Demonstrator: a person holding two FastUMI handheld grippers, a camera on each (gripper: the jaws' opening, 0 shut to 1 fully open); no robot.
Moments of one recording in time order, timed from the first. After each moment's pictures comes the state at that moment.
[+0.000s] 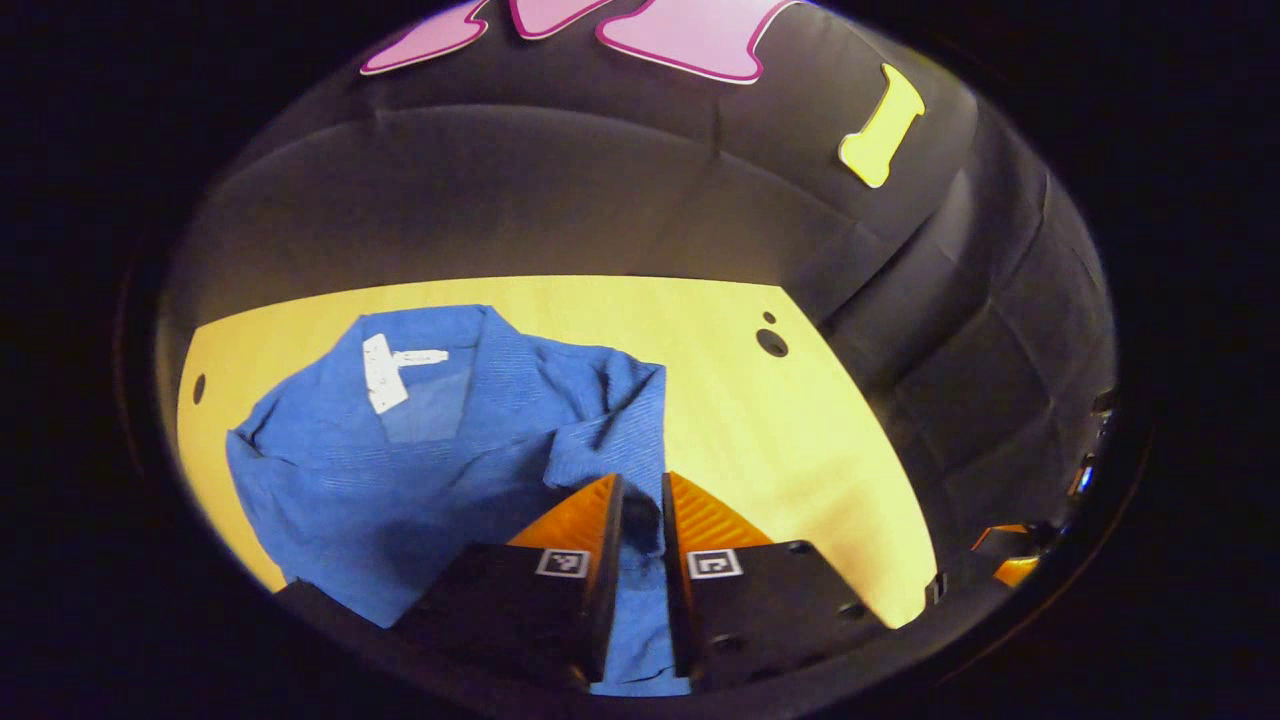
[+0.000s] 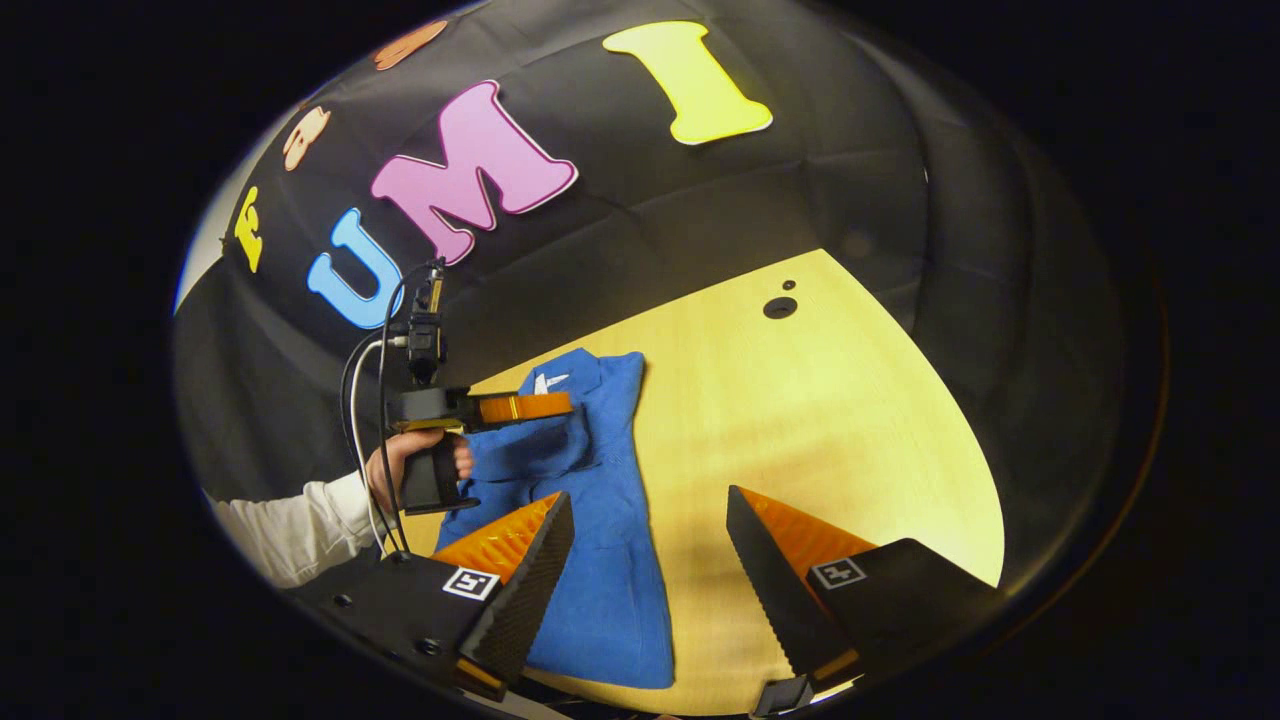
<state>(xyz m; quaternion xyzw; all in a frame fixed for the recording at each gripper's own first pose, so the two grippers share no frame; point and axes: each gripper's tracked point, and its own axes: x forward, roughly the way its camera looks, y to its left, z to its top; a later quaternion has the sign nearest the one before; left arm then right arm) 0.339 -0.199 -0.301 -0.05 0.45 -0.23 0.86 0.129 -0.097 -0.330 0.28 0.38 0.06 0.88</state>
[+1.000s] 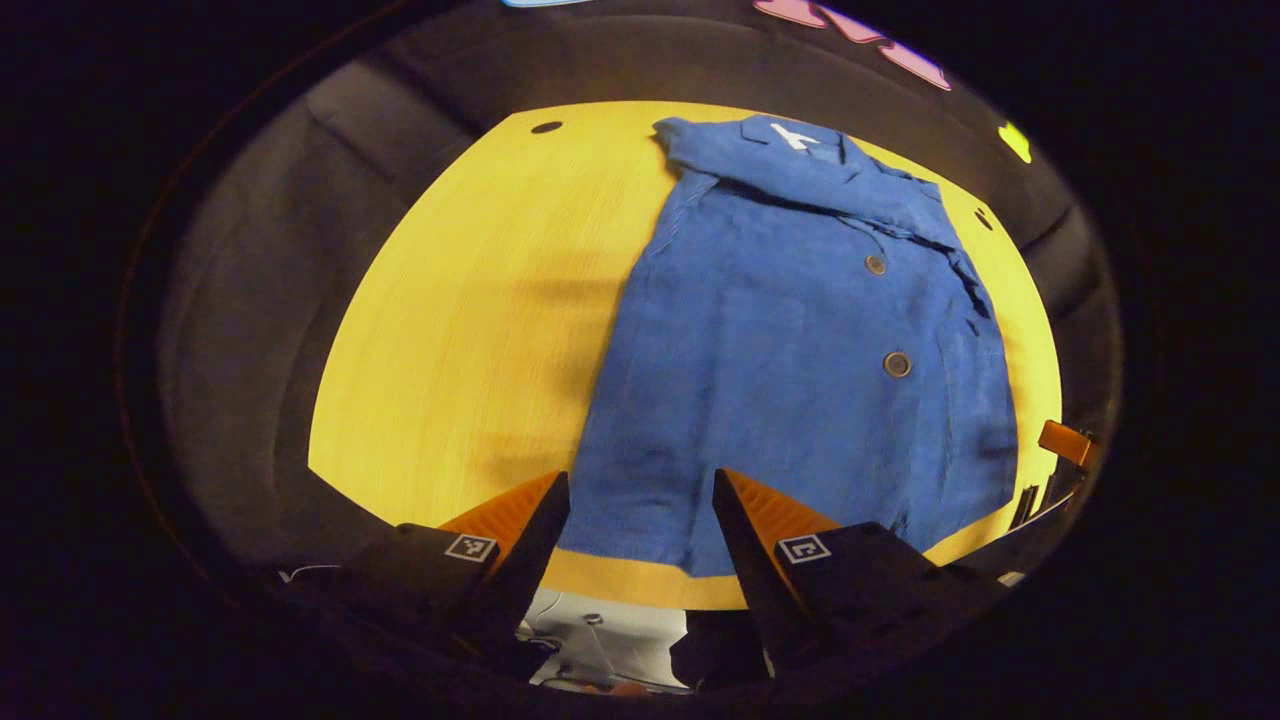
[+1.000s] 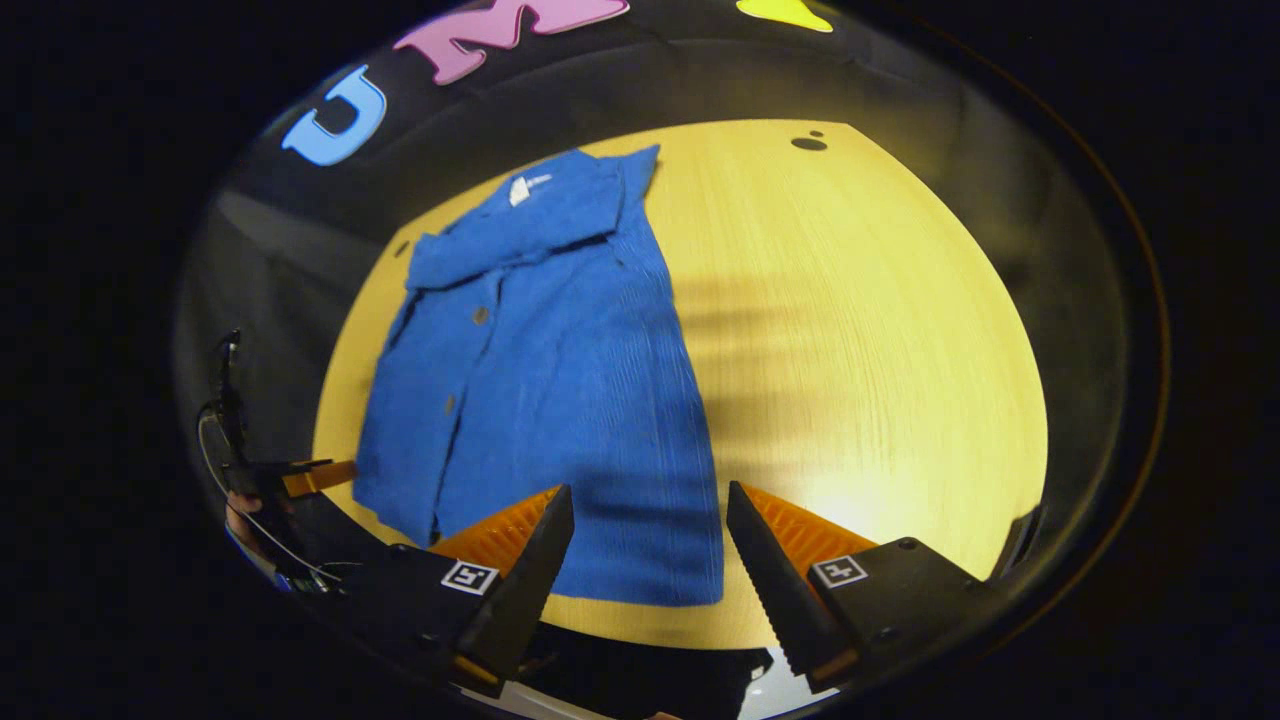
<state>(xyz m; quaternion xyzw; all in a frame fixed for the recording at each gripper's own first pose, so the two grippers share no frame) -0.022 0.171 -0.342 0.01 0.61 0.10 0.79 -0.014 0.015 -0.441 0.15 0.60 0.05 0.78</state>
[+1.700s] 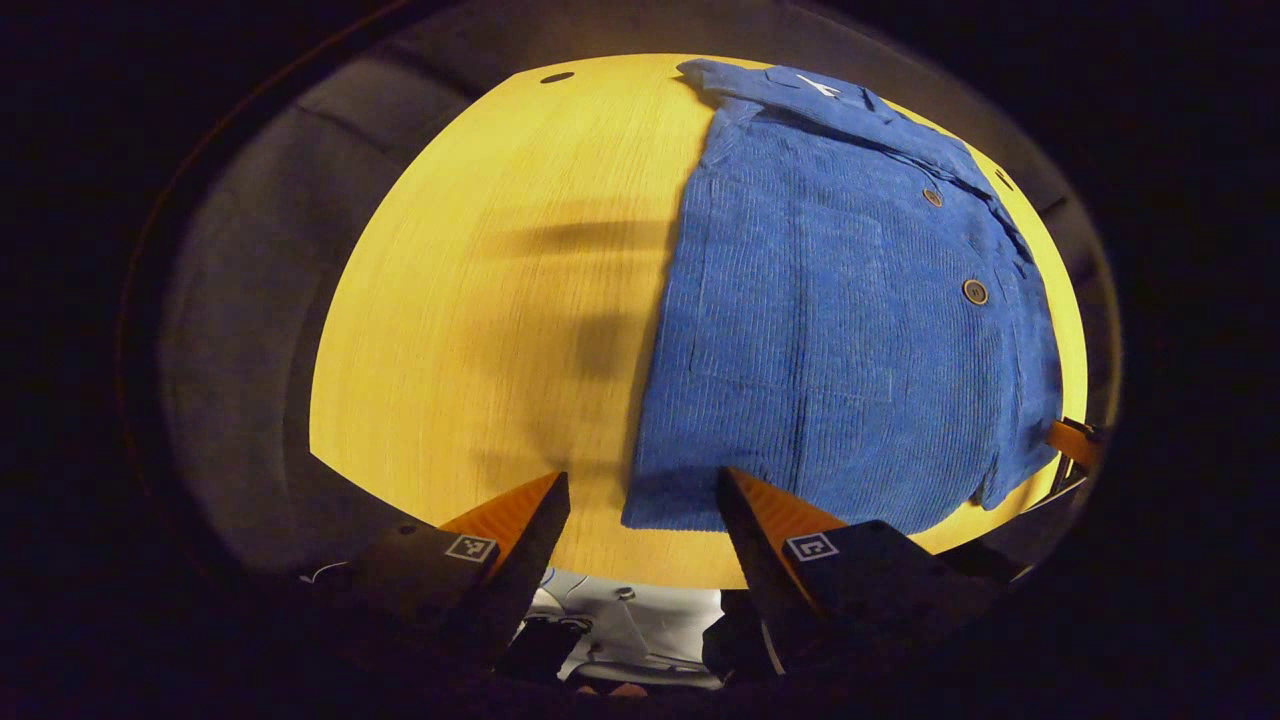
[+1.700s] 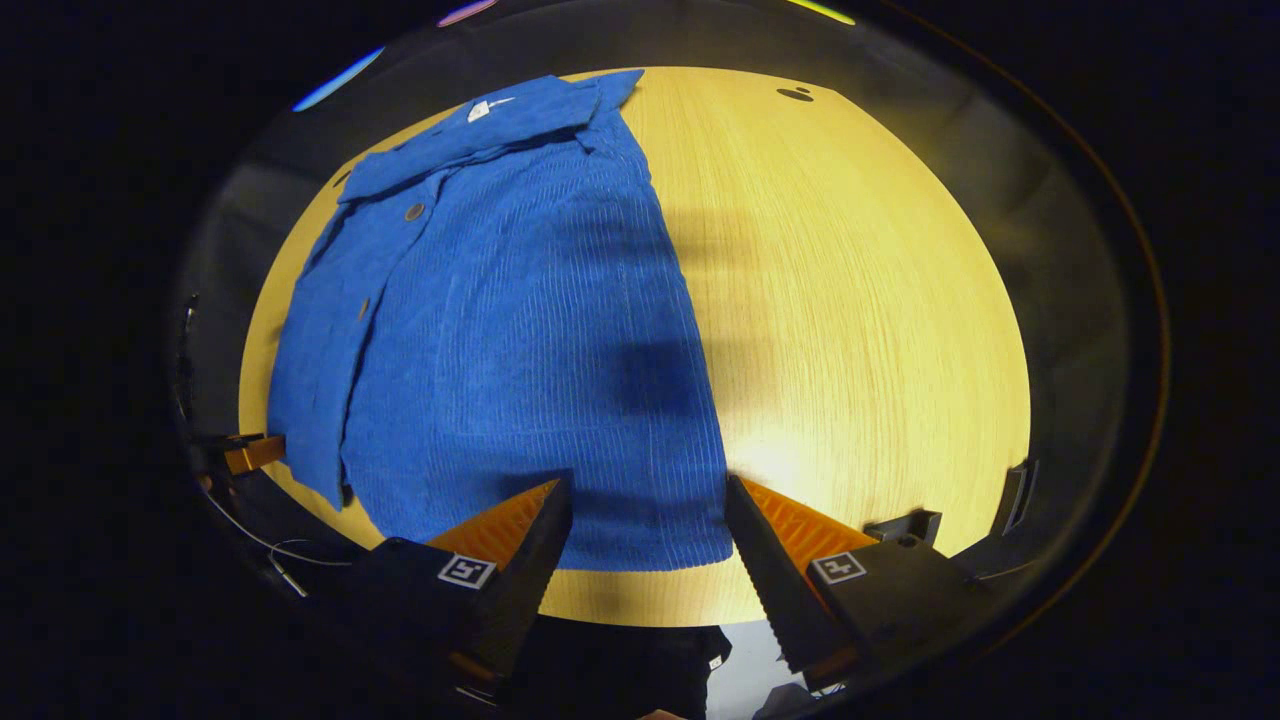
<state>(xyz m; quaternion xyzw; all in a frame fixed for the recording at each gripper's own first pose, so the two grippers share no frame) -0.046 0.184 -0.368 0.05 0.65 0.10 0.75 -0.055 0.023 -0.490 0.07 0.65 0.00 0.76</state>
